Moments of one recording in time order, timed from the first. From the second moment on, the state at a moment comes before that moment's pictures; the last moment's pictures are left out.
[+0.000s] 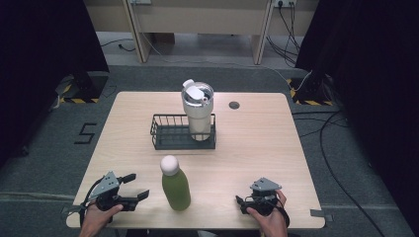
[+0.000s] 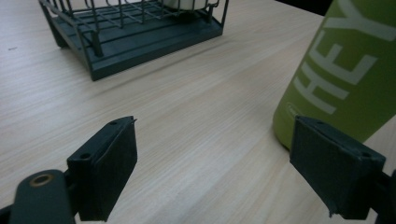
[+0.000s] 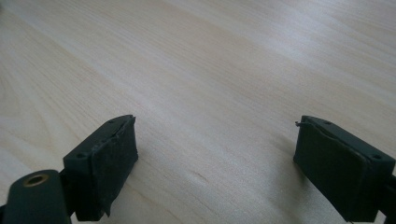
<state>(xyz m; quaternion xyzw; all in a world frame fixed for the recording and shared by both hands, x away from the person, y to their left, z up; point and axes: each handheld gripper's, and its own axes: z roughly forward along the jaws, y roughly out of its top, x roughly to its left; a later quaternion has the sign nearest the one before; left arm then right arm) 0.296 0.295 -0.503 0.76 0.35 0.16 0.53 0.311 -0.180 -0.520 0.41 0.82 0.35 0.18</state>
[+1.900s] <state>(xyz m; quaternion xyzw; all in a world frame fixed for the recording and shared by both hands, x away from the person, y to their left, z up) 0.277 0.236 -0.501 0.78 0.23 0.12 0.58 0.311 -0.179 -0.520 0.41 0.82 0.35 0.18</state>
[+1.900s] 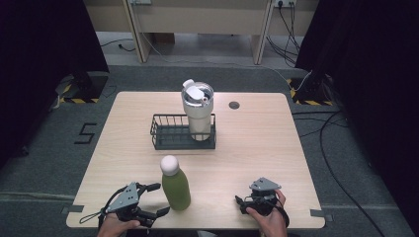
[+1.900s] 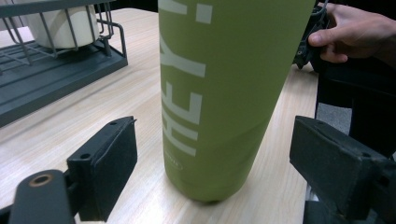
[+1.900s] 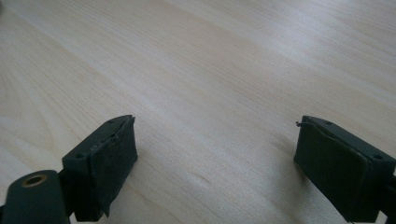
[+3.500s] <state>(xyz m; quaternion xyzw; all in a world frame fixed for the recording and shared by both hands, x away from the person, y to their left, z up) 0.300 0.196 -0.508 0.78 0.21 0.12 0.58 0.312 -0.178 -0.520 0.40 0.83 0.35 0.18</state>
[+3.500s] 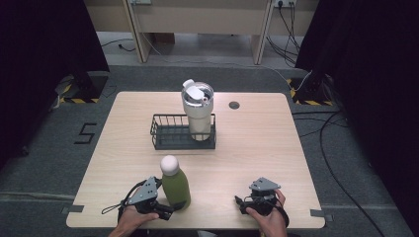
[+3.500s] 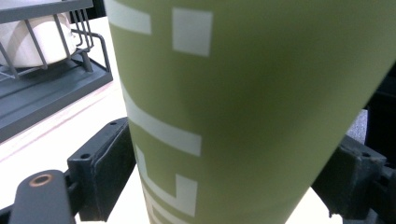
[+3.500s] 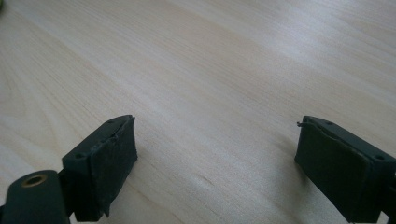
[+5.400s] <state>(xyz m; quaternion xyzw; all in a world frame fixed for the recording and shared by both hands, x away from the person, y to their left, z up) 0.318 0.211 -0.487 0.77 0.23 0.14 0.58 0.312 -0.177 -0.520 0.41 0.83 0.35 0.18</state>
